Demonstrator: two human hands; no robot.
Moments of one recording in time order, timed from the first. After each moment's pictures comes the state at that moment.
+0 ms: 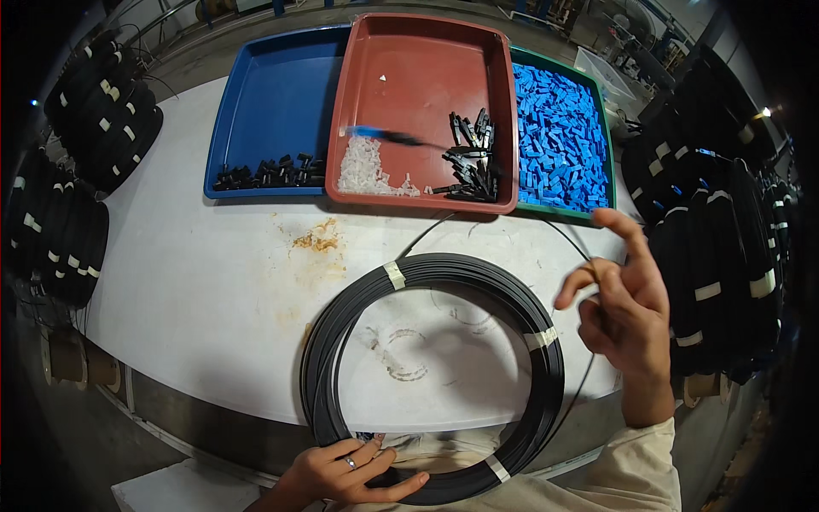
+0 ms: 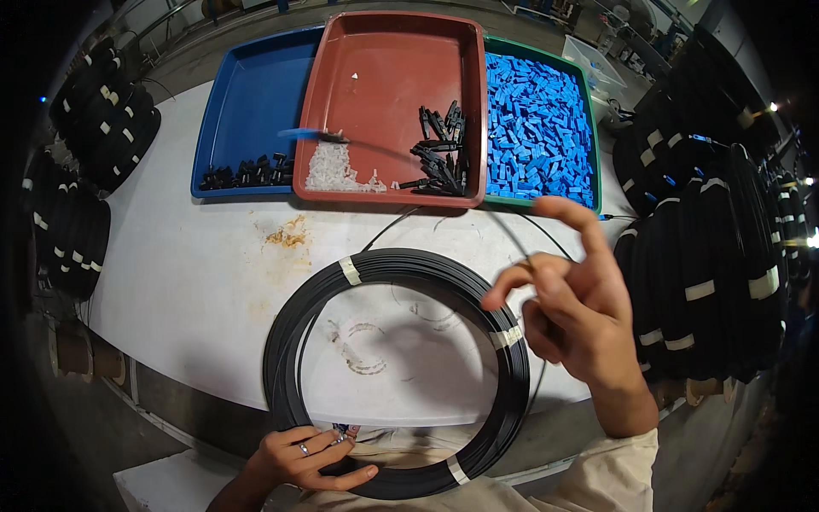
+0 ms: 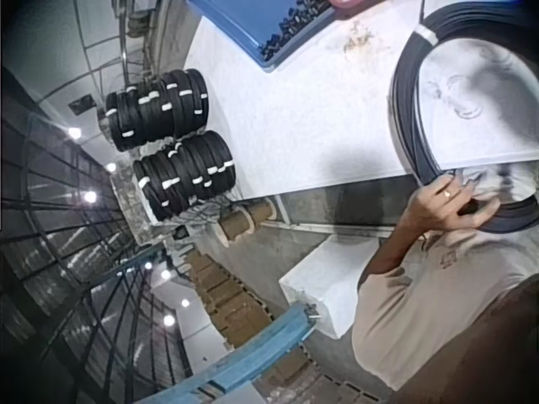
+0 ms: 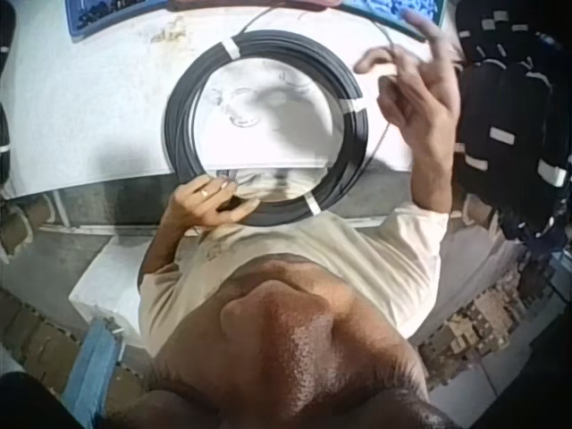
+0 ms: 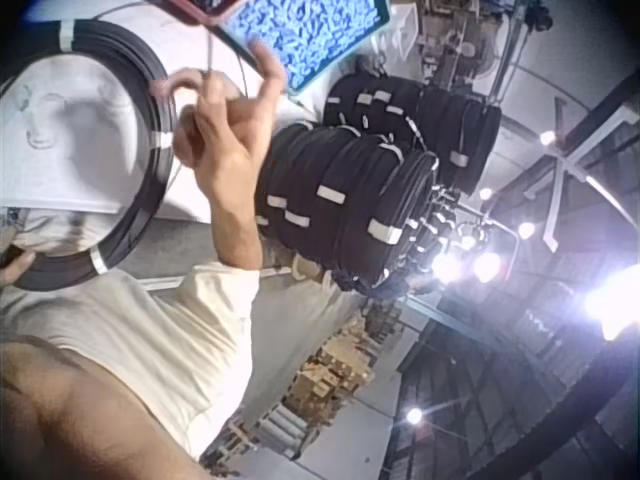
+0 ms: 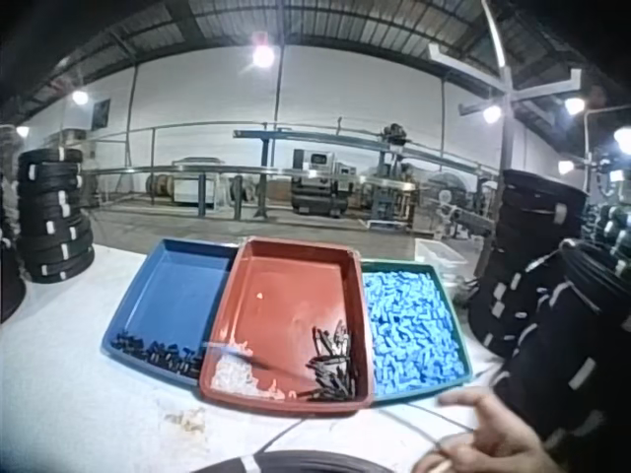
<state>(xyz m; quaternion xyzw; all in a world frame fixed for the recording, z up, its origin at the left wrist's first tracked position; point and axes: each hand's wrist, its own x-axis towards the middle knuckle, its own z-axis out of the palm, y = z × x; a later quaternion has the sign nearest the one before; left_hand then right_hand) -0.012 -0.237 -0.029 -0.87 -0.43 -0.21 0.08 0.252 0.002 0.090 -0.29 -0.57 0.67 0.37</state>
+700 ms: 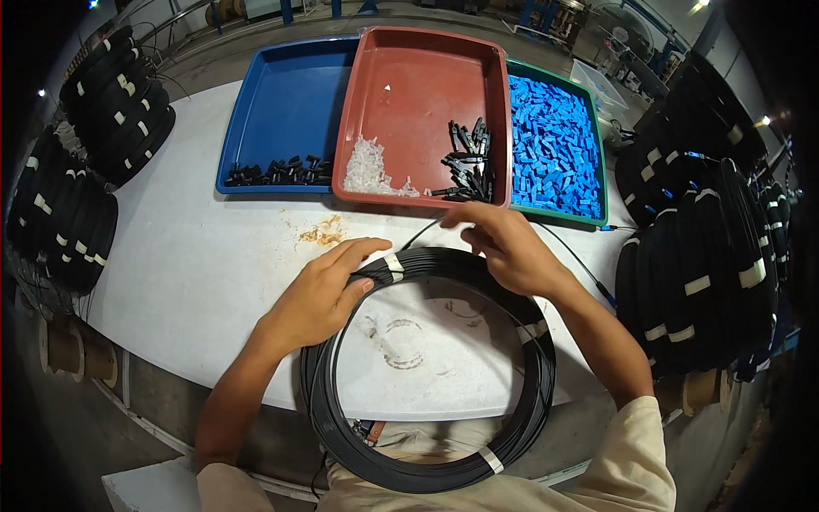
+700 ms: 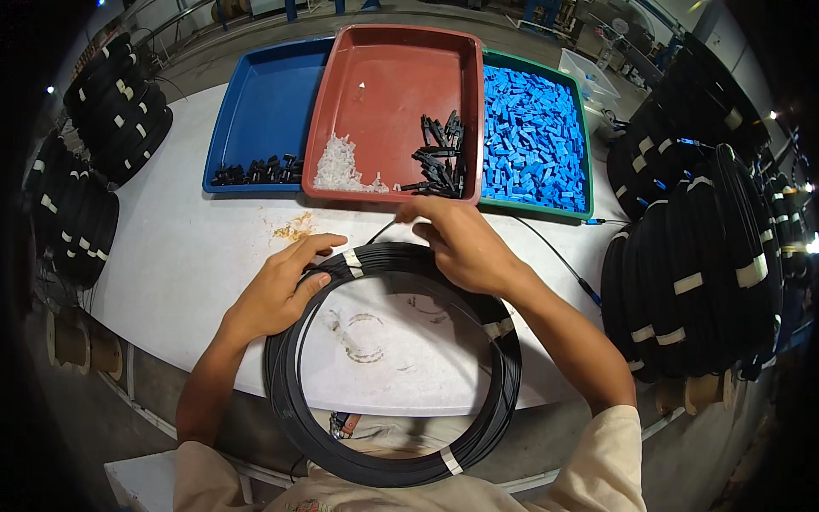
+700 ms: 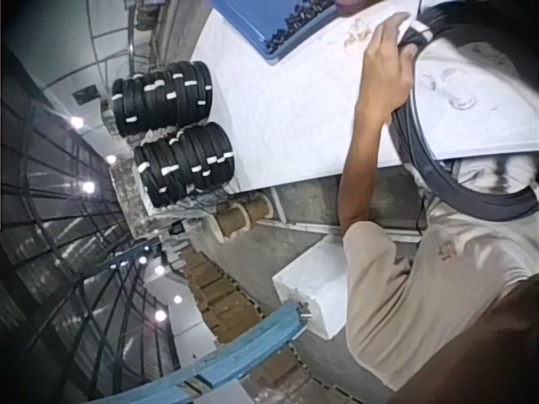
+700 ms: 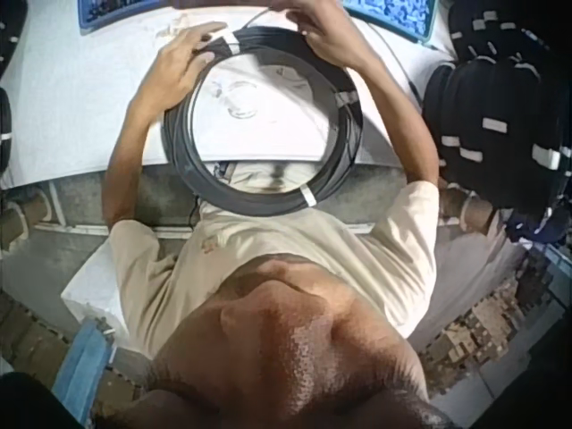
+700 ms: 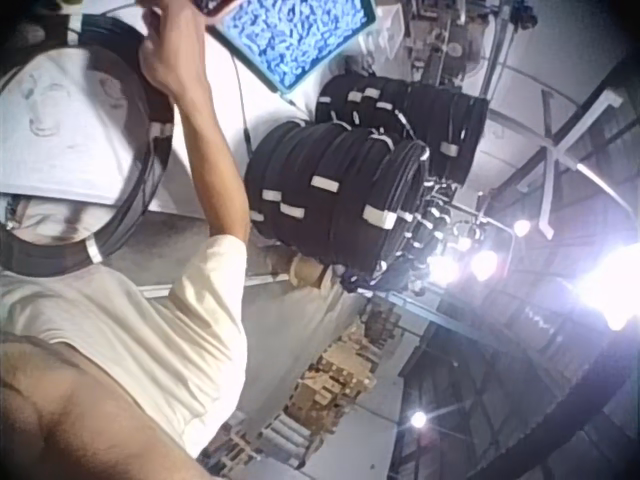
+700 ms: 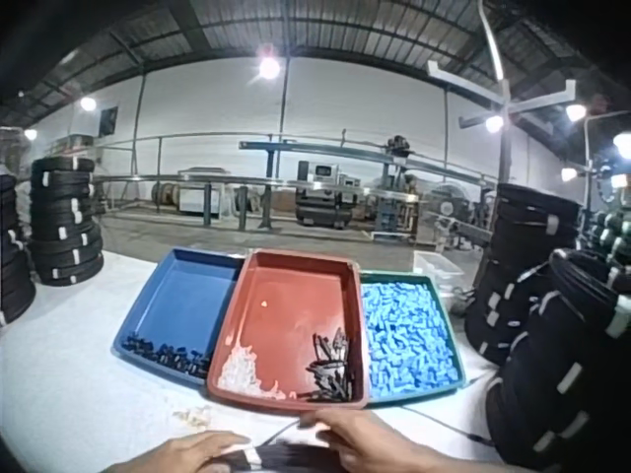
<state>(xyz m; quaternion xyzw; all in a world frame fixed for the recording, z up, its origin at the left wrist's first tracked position) -0.075 -0.078 -0.003 -0.73 -0.55 -0.32 -0.25 0.176 0.067 0.034 -0.27 -0.87 0.37 0.18</state>
